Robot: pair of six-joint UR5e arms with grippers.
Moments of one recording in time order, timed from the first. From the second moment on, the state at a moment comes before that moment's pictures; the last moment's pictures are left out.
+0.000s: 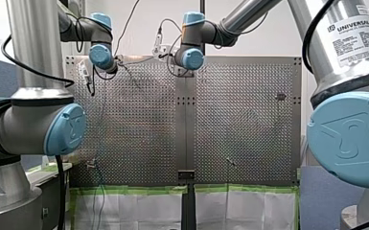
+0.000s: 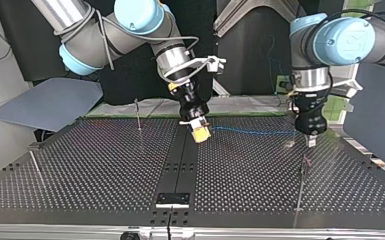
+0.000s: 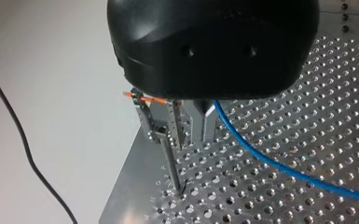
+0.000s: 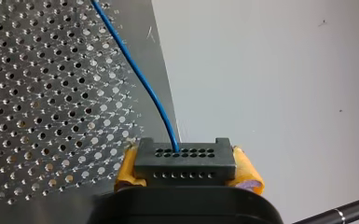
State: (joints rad) left arm -0.02 -1.41 -1.90 -2.90 -1.75 -1.85; right arm 2.43 -1.24 1.42 -0.50 1.60 1.66
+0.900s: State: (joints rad) left arm 0.06 -1.43 -1.84 -2.89 -1.66 -1.89; right arm 2.43 -1.22 1.38 -0.50 1.60 1.70
